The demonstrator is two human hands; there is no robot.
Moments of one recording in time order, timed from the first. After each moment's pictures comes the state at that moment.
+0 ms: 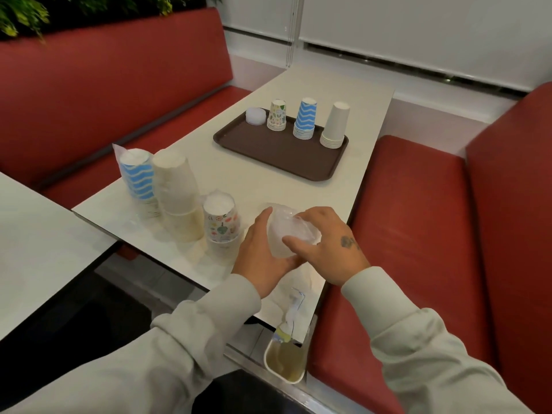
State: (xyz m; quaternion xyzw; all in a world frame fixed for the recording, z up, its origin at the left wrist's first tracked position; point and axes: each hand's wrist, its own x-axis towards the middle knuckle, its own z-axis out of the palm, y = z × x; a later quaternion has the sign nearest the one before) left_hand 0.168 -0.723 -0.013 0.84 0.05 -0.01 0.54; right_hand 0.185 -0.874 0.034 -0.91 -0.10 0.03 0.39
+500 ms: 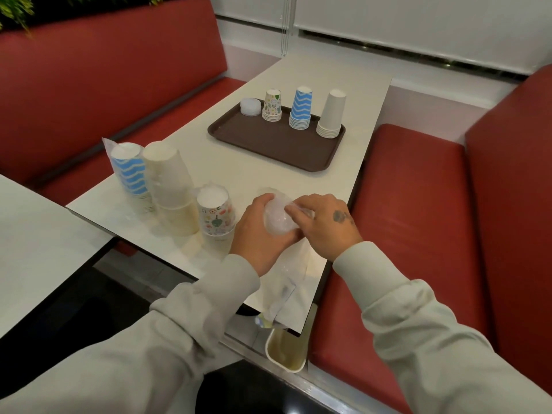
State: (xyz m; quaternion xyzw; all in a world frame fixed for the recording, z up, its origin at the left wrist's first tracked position) left_hand 0.175 -0.730 0.016 0.84 0.07 0.03 0.54; right_hand 0.203 -0.868 0.043 -0.93 -0.10 0.00 0.34
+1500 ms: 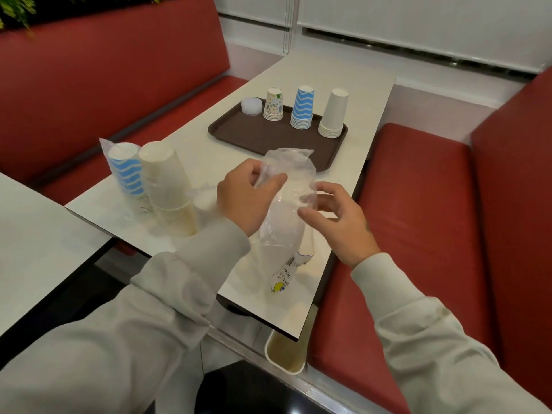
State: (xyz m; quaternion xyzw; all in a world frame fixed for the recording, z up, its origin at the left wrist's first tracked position) left_hand 0.211 -0.717 0.064 0.83 0.10 0.13 0.53; right_hand 0.201 -0.894 0.033 -0.79 -0.07 0.02 0.61
